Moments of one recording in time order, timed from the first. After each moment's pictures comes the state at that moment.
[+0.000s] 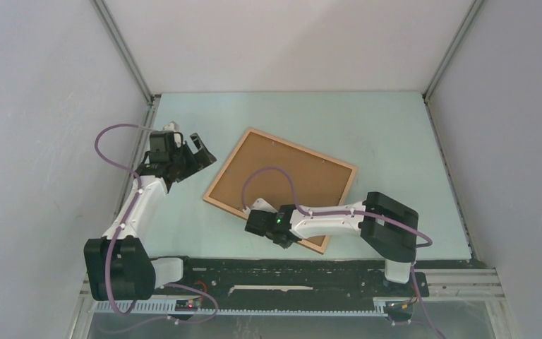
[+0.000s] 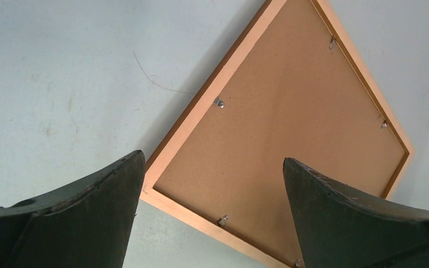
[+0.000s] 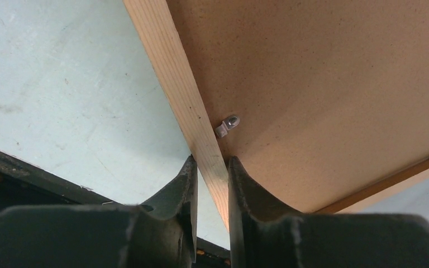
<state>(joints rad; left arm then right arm) 0.02 1.22 0.88 -0.41 0.17 -0.48 1.27 1.85 1.19 -0.71 0.38 0.35</state>
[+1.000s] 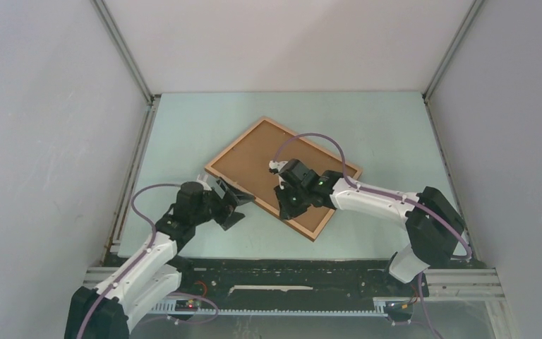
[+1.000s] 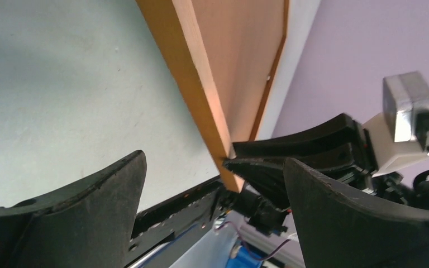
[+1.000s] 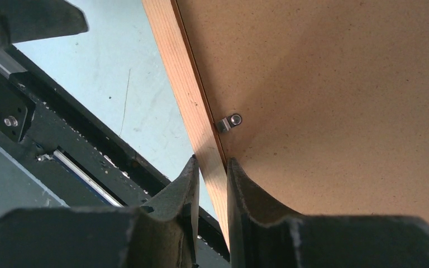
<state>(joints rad) -0.36 0.77 0.35 -0.19 0.39 -1.21 0.92 1.58 1.08 -0.50 -0.13 0.39</state>
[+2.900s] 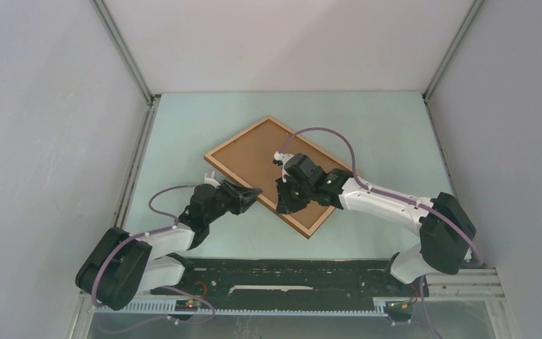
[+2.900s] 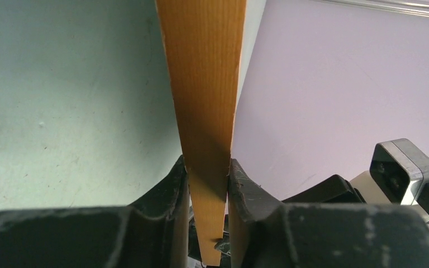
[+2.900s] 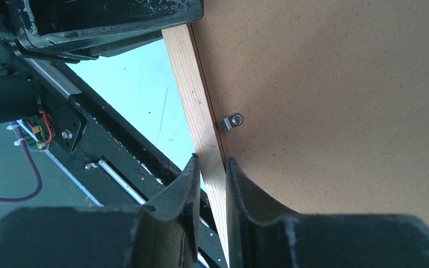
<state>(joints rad) -0.47 1.20 0.20 0.66 0.25 -1.50 0.91 1.51 1.08 -0.45 -0.16 0.48</state>
